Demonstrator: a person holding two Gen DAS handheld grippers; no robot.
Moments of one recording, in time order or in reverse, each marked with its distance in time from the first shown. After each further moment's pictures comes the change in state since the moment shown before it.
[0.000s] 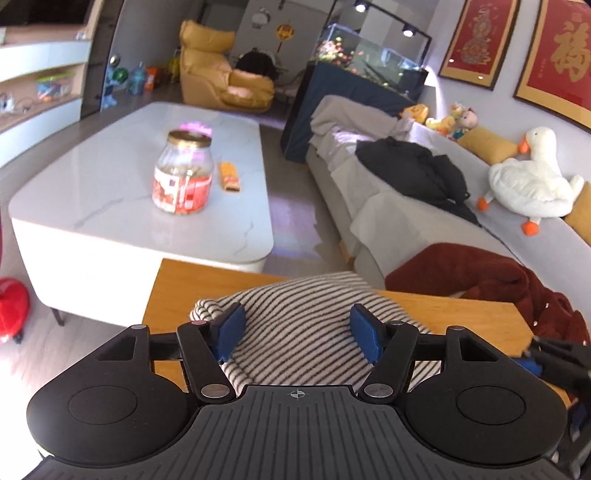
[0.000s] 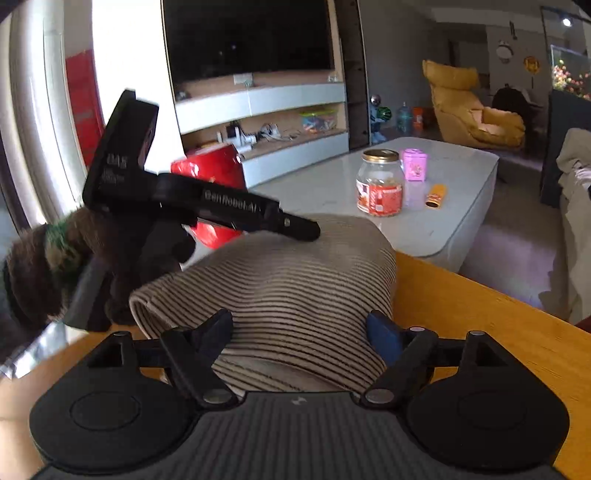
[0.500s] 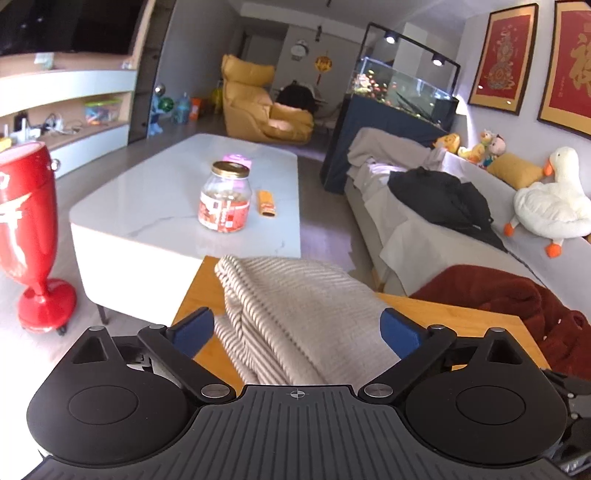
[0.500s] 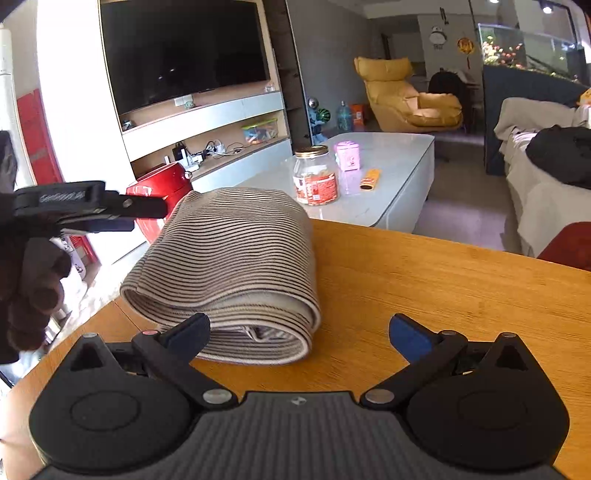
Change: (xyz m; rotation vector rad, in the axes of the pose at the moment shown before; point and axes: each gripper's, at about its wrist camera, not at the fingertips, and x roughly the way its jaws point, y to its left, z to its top) left arm -0.103 -0.059 -0.052 -0.005 -0.132 0.179; right arm -0.080 -0.029 -0.049 0.192 -0.058 -0.108
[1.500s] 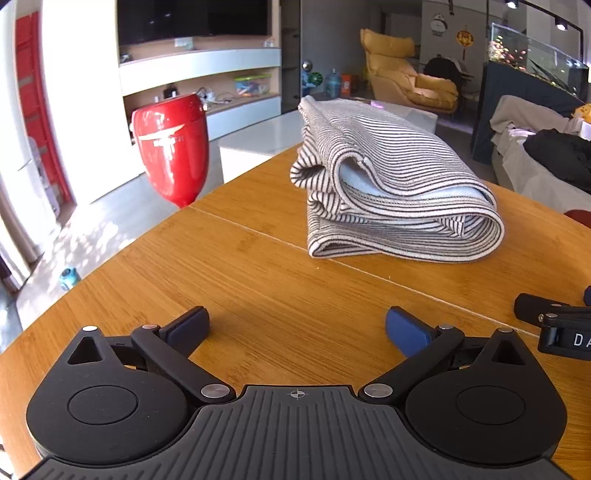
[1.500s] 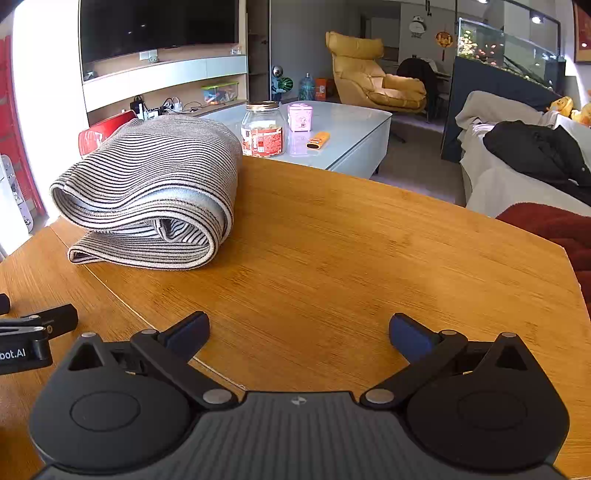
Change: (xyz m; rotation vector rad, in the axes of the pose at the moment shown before) left arm -0.036 -0.108 -0.138 -0.093 0.078 0.550; right arm 0.004 -0.019 -0.041 -0.074 0.106 -0.169
